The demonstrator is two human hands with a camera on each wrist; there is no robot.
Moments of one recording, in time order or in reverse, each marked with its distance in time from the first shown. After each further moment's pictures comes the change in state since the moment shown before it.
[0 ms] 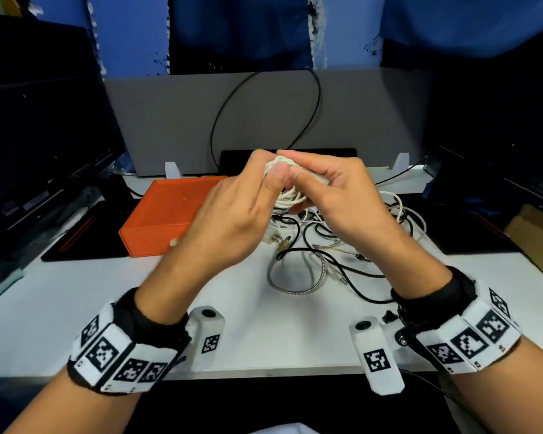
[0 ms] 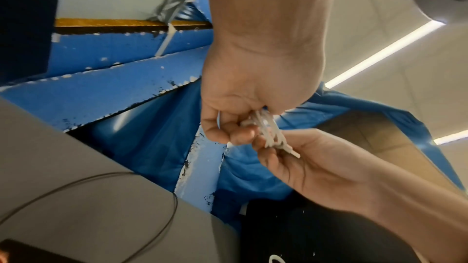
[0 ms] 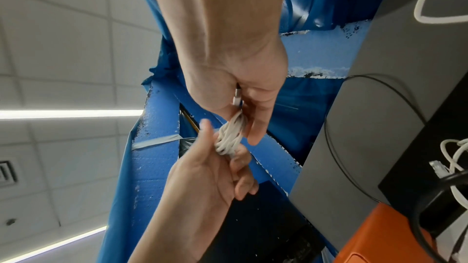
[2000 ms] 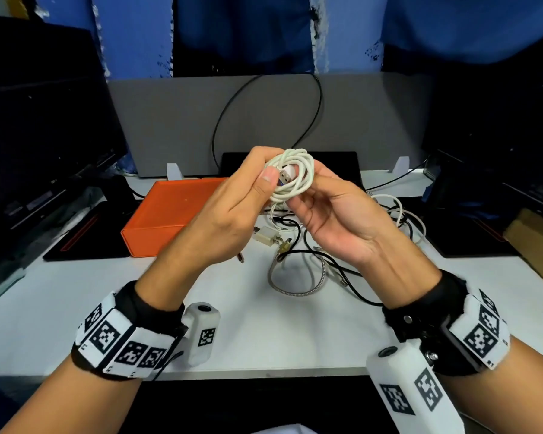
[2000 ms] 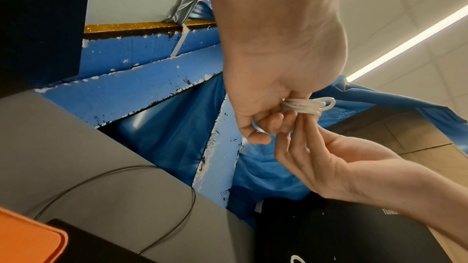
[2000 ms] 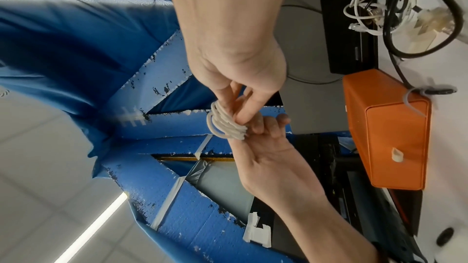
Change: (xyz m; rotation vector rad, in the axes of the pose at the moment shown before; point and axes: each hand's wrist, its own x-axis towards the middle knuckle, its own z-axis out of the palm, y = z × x) left_hand 0.001 -0.006 -0.005 -0.285 0.003 0.121; right_hand -0.003 -0.012 0.013 1.024 -0.041 0.409
